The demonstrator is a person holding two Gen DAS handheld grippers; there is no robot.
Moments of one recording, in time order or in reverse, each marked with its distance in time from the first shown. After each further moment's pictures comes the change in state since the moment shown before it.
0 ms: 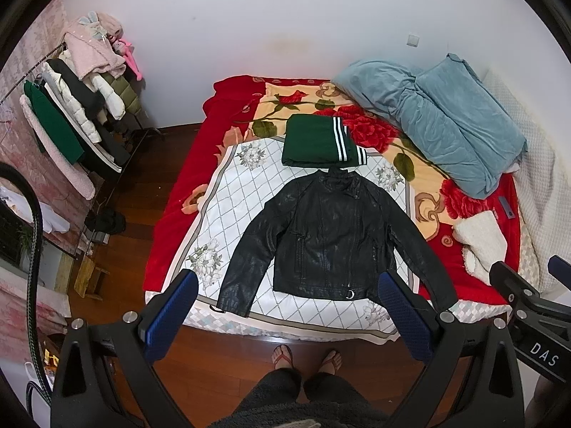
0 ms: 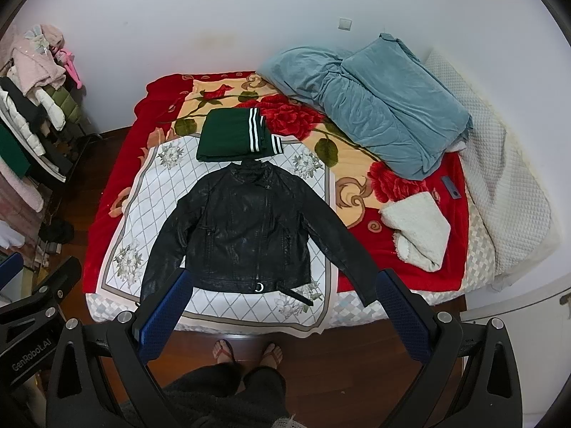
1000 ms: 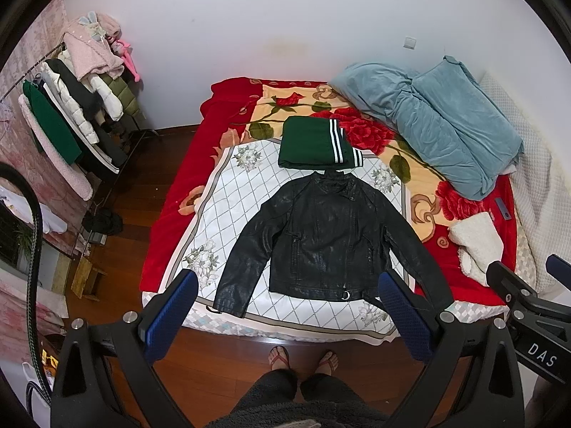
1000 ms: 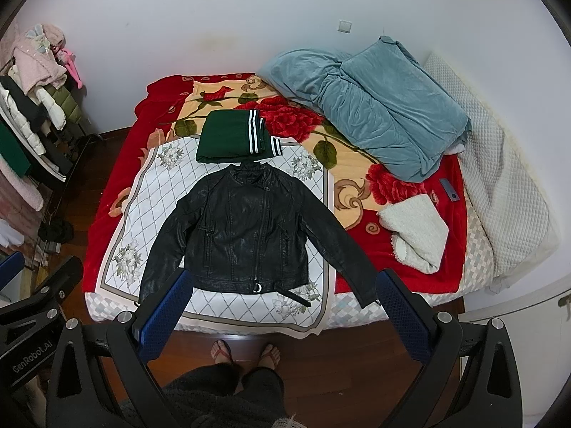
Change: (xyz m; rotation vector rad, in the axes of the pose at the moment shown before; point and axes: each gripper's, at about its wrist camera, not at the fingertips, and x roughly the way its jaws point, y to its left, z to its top) left arm -0.001 0.000 -0.002 -0.003 -0.005 -0.004; right arm -0.005 -0.004 0.005 -0.002 -0.004 0.002
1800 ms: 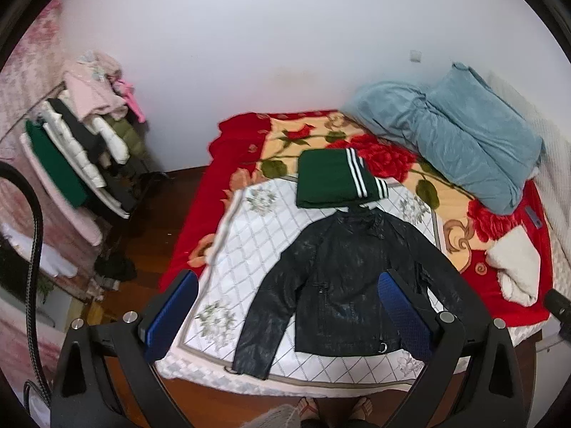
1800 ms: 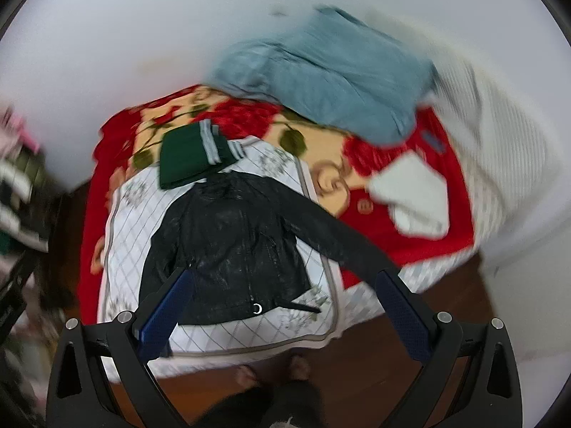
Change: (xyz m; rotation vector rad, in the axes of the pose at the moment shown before) left arm 0.111 -0.022 0.050 0.080 -0.148 0.079; right arm 0.117 -0.066 -0.005 0.333 0.006 -0.036
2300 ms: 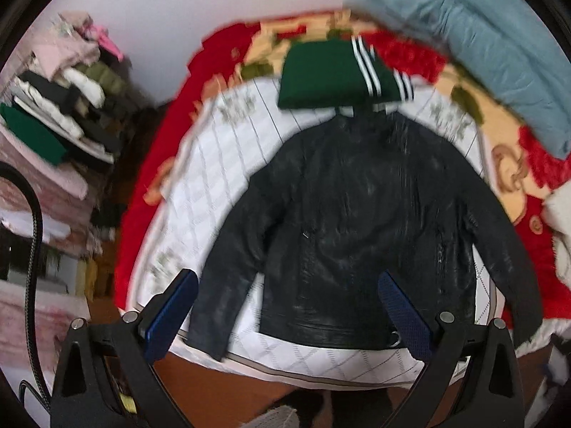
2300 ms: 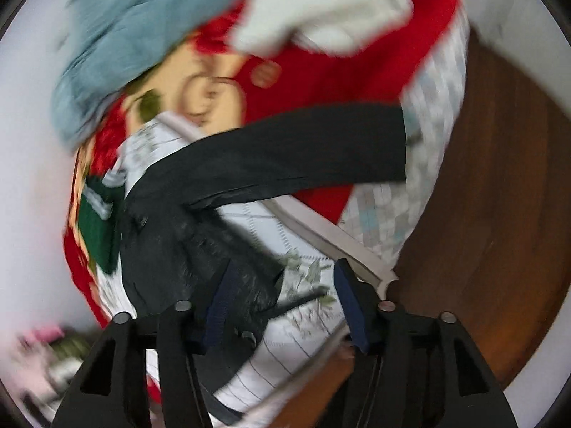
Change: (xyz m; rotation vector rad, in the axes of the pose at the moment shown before) left arm 0.236 -0.105 -0.073 0.007 0.339 0.121; right arm 0.359 -0.242 -0.118 0.856 0.328 0.130
